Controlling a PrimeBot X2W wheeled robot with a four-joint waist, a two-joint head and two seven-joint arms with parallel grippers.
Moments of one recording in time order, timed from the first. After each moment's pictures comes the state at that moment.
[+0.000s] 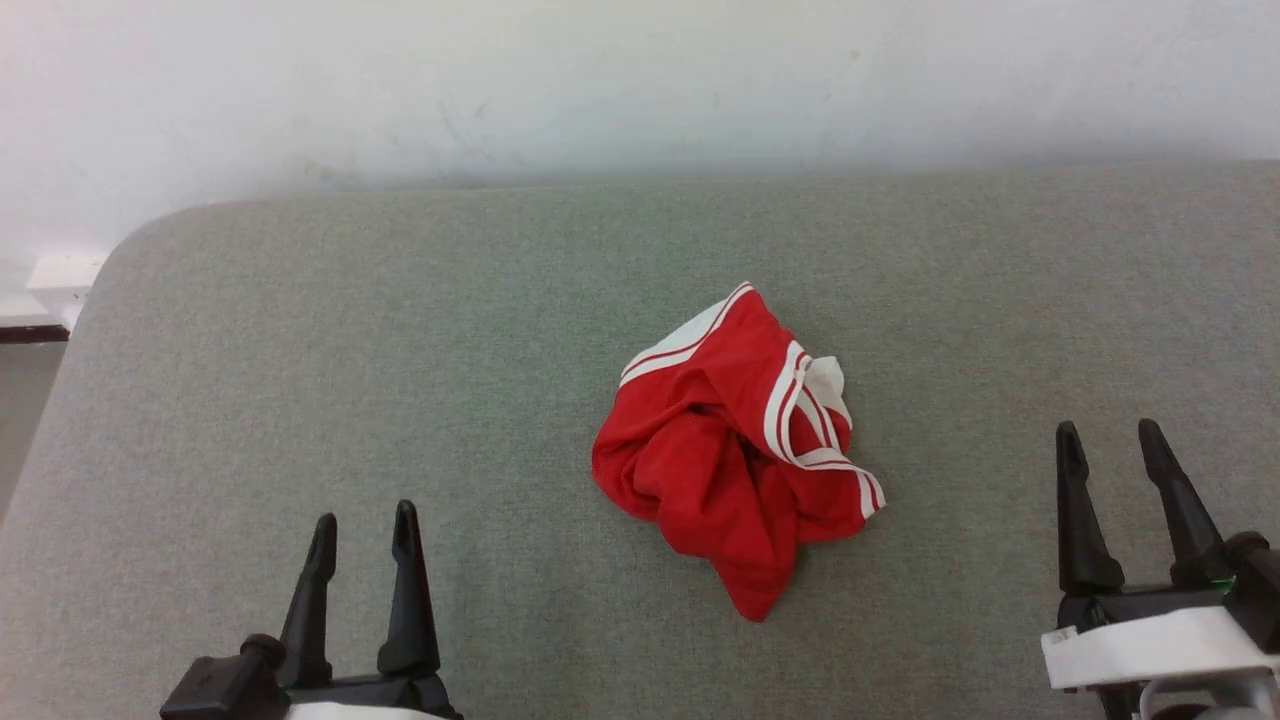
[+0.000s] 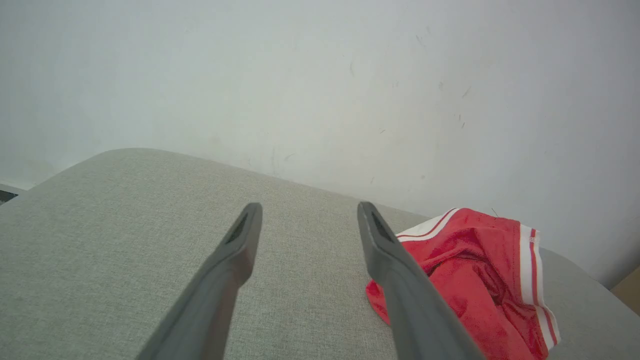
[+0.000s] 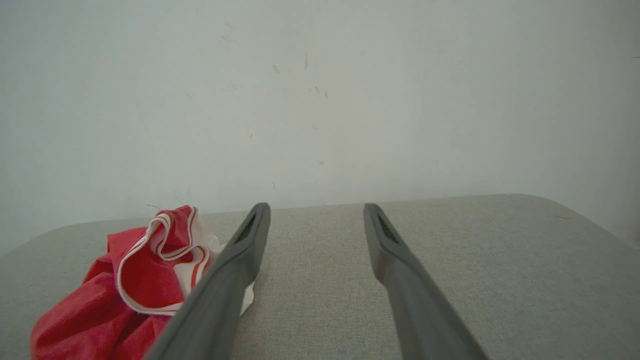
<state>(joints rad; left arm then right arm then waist) 0.20 0.14 -0.16 -0.20 -0.41 0.15 -0.26 0.08 -0.05 -0.09 -0.07 0.18 0.13 -0.23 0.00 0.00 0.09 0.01</state>
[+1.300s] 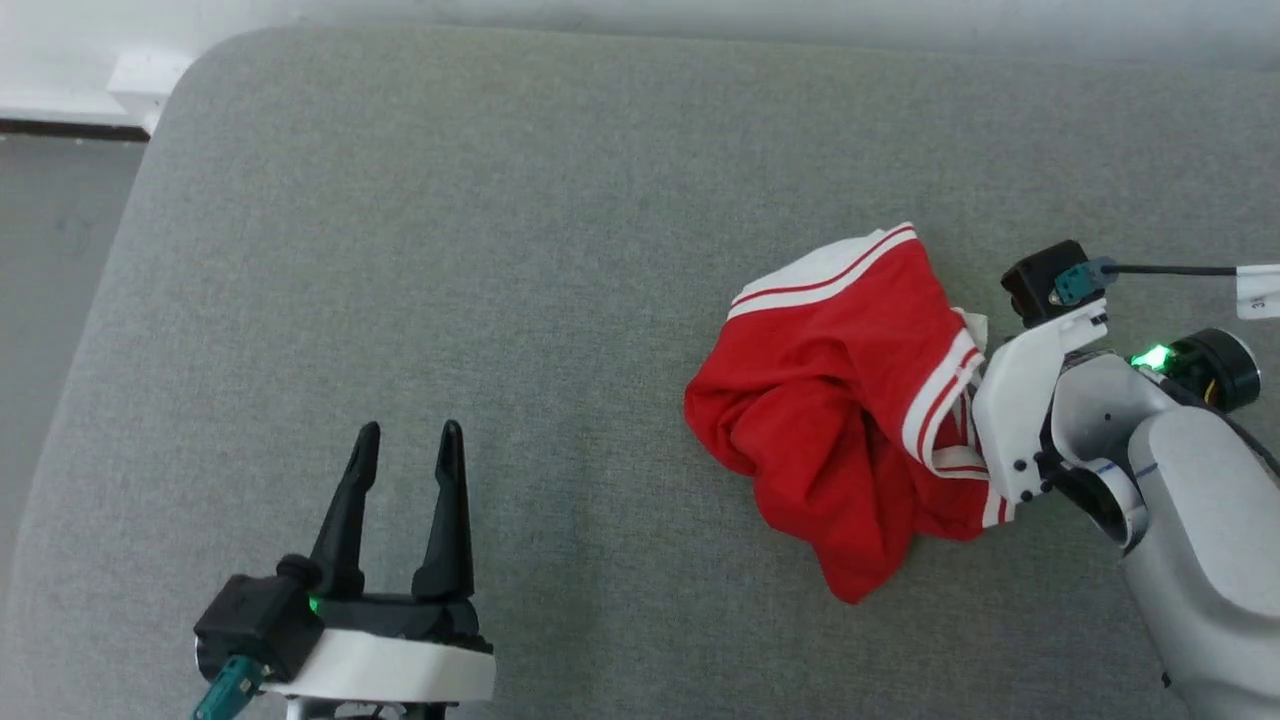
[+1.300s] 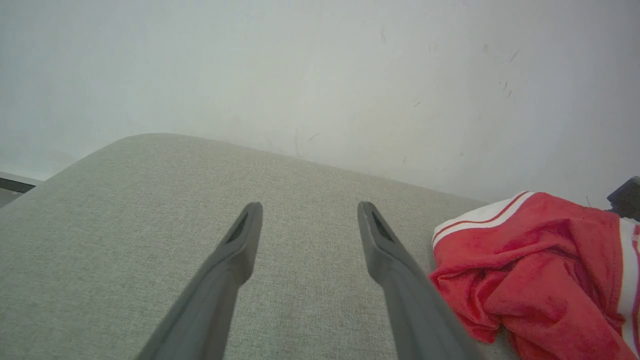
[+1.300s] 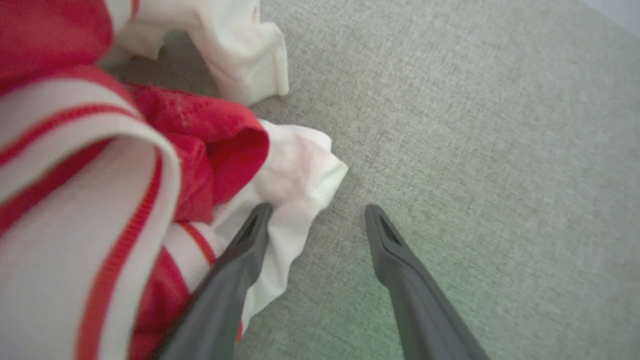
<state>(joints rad) 0.07 0.05 -0.10 -0.14 -0.29 -0.03 -0.26 -0.51 -0.30 0.27 0.36 0.25 0.13 0.61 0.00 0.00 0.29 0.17</state>
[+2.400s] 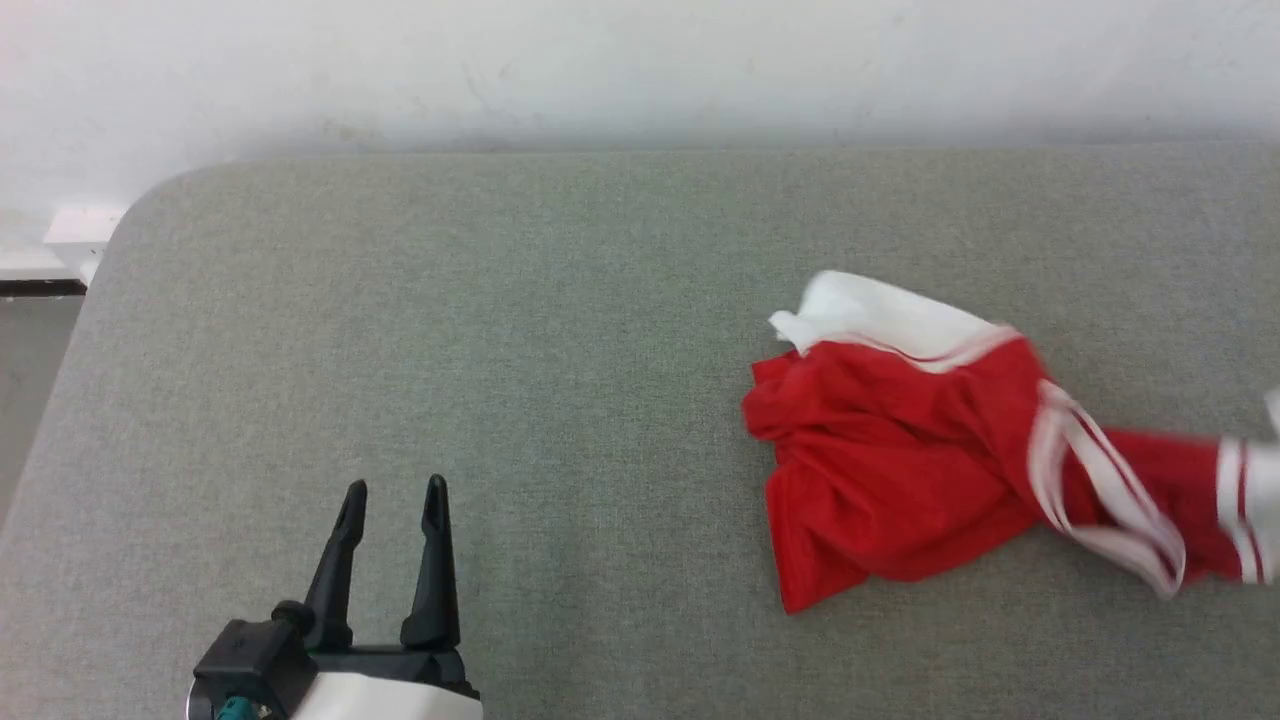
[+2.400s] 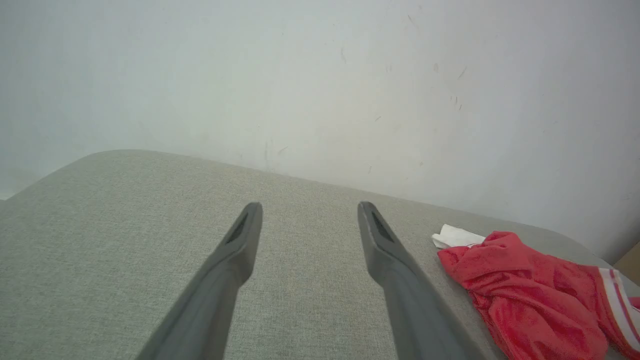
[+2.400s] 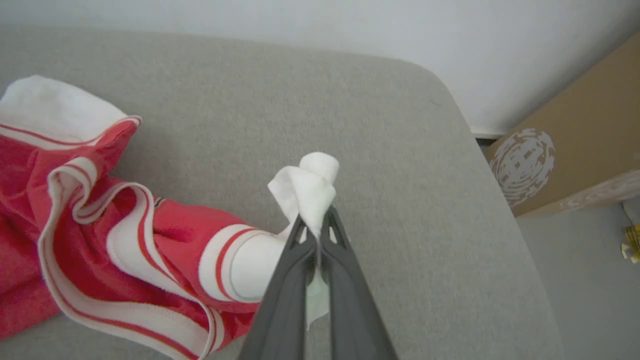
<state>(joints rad) 0.13 0.05 -0.08 -0.11 -0.29 -0.02 -0.26 -0.15 -0.37 -0.26 0.00 0.18 0.13 0.51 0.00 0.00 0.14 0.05</state>
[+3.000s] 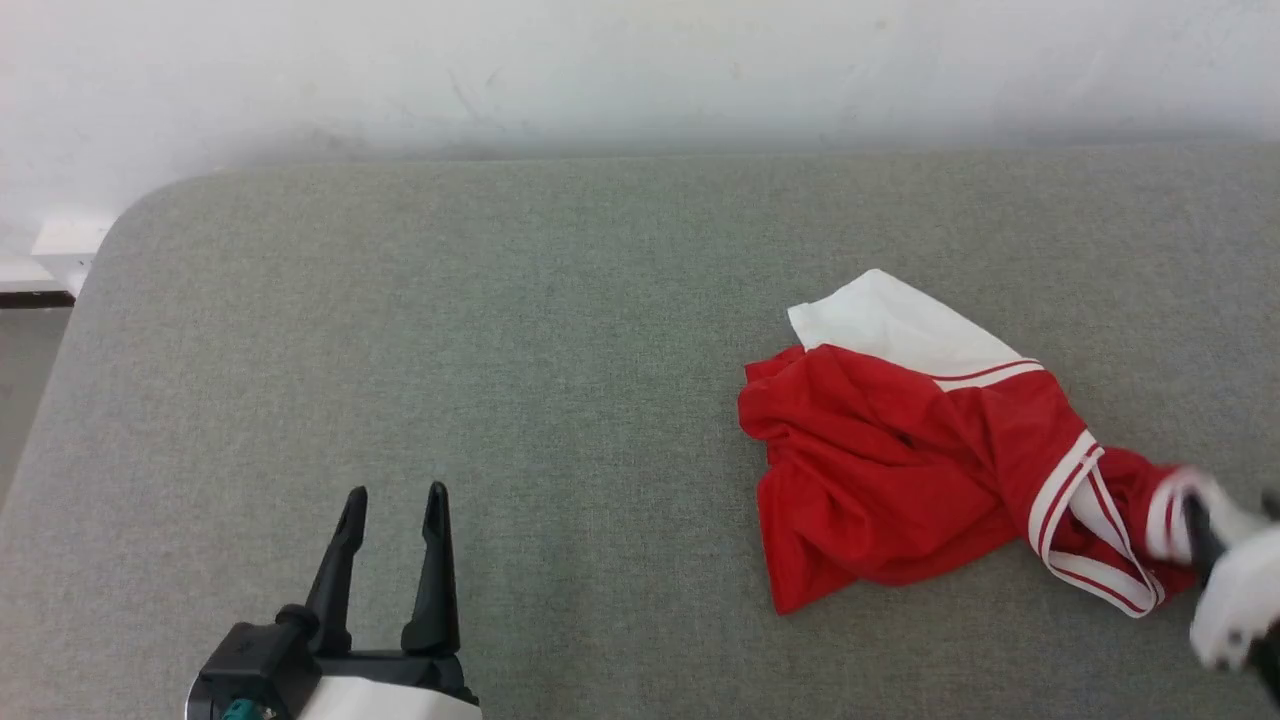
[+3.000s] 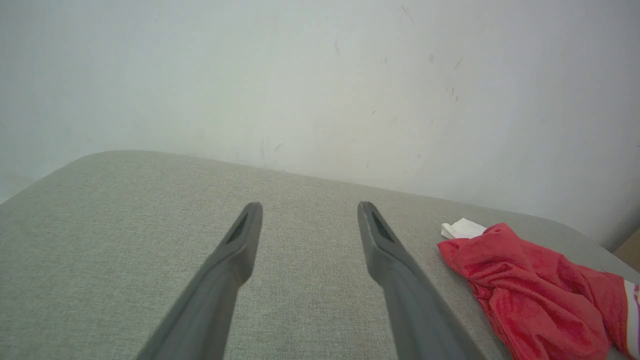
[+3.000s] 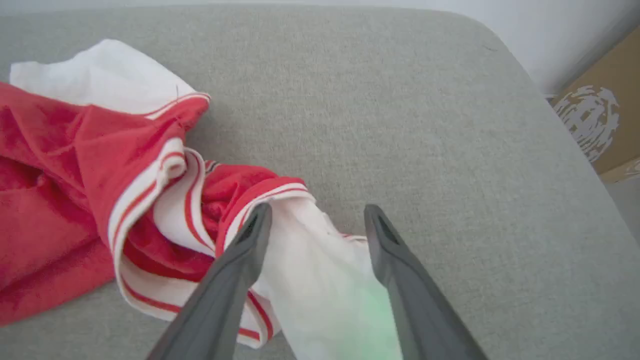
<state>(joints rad) 0.14 0.05 -0.07 -0.10 -0.26 -0.03 -0.26 0.01 -0.20 -0.30 0.10 0.14 0.13 0.38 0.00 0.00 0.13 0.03</state>
